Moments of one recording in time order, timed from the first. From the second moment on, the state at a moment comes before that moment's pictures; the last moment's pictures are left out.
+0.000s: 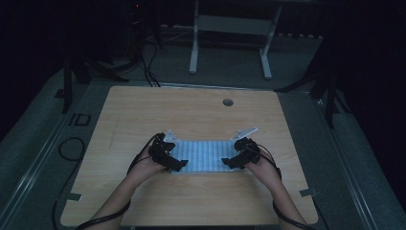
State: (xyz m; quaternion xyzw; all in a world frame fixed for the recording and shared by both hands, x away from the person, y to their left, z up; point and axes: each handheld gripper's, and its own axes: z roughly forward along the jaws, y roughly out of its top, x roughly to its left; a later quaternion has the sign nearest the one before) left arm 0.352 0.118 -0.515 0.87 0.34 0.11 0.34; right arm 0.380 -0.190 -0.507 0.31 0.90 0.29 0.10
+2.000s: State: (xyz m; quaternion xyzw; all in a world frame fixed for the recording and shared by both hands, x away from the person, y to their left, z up) left arm 0.268 0.248 -0.547 0.77 0.46 0.16 0.42; right arm 0.310 -0.357 -0.537 0.49 0.73 0.42 0.21
